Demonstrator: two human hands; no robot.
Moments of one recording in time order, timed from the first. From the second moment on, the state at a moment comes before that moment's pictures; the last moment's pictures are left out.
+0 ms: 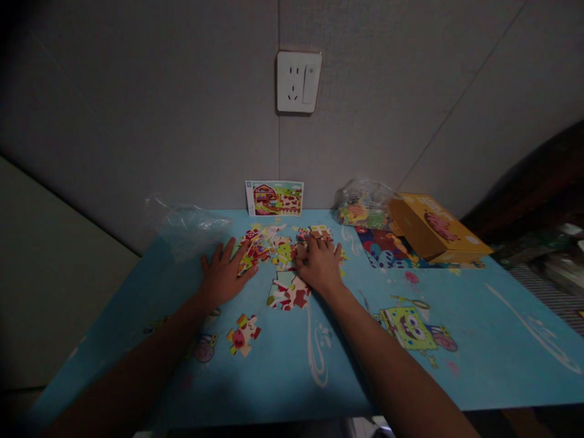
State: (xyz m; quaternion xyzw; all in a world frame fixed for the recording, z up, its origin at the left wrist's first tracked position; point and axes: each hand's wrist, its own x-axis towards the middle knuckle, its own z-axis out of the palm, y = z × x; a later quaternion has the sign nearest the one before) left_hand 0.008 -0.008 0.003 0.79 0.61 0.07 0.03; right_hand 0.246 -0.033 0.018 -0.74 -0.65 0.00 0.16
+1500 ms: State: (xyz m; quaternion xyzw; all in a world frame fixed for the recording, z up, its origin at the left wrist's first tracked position) left_hand 0.007 -0.008 0.016 0.75 0.45 0.45 0.19; right_hand 0.232 -0.059 0.037 -0.56 -0.63 0.54 0.05
